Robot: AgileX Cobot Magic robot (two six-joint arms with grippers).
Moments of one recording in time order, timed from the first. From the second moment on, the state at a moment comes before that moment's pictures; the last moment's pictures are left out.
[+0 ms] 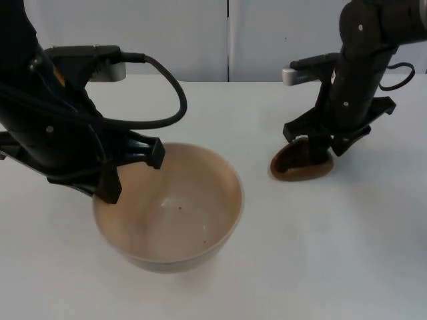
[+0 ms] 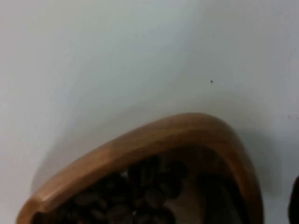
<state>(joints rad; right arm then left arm) 0.40 2.40 -1.84 -0.10 0.84 0.08 -0.42 1.63 -0.88 -0.14 0.59 -0.12</state>
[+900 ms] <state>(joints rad) 0.40 2.37 -1.84 -0.10 0.84 0.08 -0.42 1.63 -0.88 -0.14 0.59 -0.12</state>
